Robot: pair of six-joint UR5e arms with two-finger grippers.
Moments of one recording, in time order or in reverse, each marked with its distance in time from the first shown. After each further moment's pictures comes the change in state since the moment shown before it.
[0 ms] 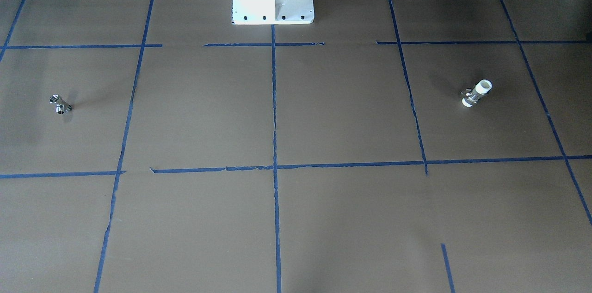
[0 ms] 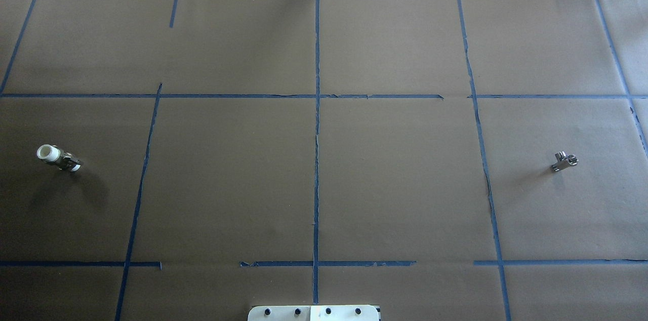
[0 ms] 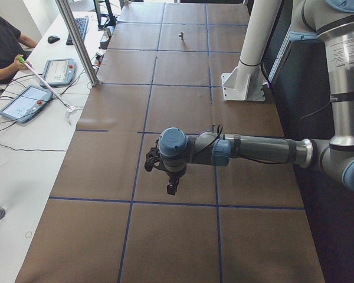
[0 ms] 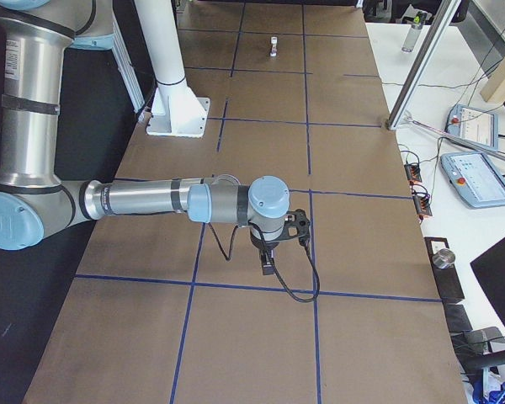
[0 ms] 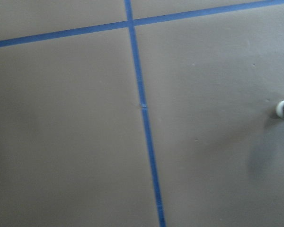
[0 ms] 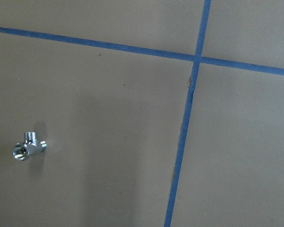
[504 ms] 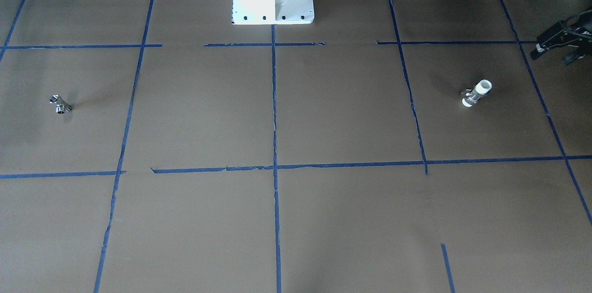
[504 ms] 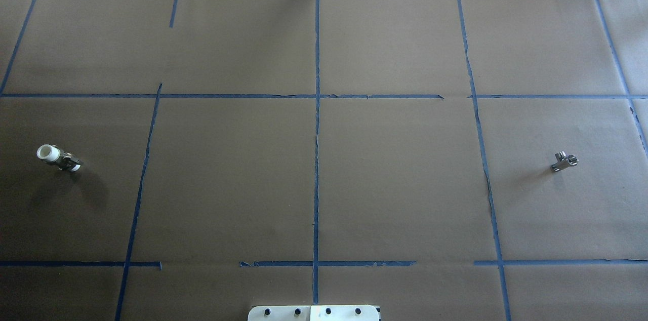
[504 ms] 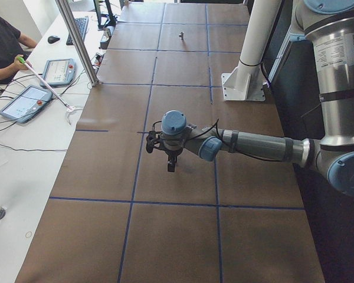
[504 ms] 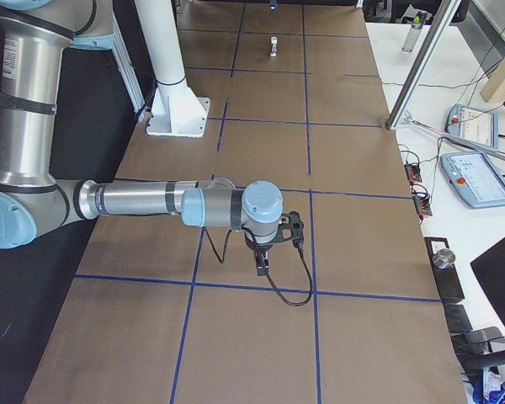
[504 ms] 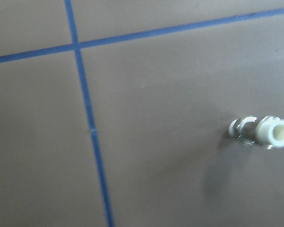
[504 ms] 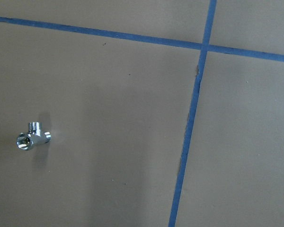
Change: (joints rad) left arm 0.241 -0.008 -0.014 -0.355 0.040 -0.600; right arm -0.005 -0.028 0.002 0.014 0.019 -0.003
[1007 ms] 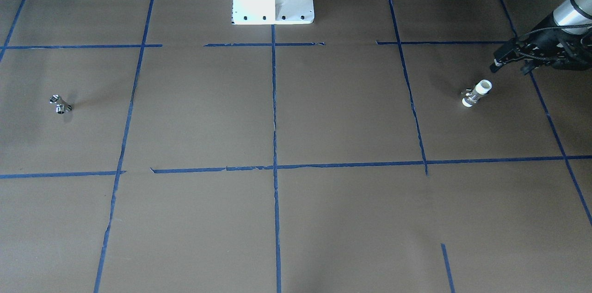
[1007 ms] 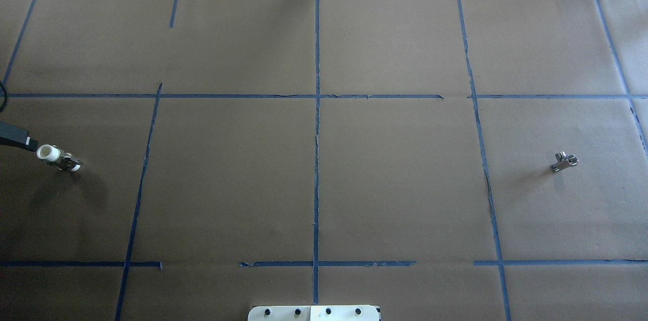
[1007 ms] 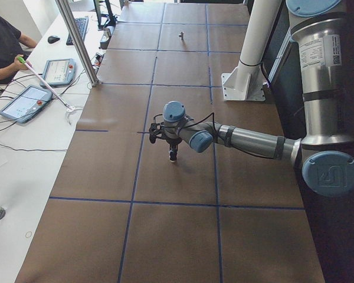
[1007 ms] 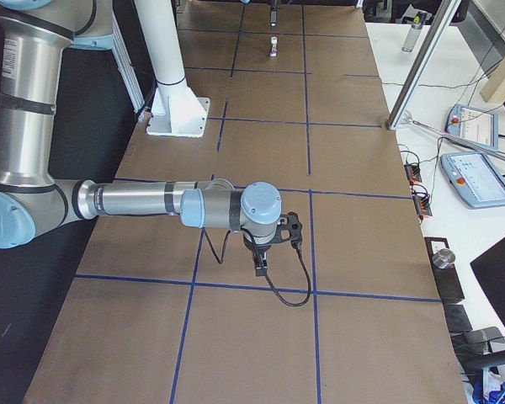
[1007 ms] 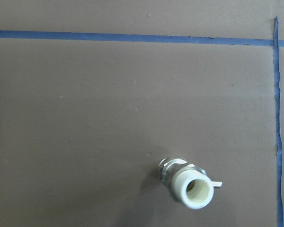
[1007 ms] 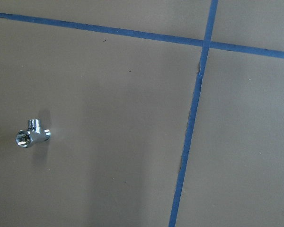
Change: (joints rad) left arm 0.184 -0.060 0.002 -0.056 0.119 -0.256; right arm -0.005 -0.003 0.001 0.002 0.000 -0.001
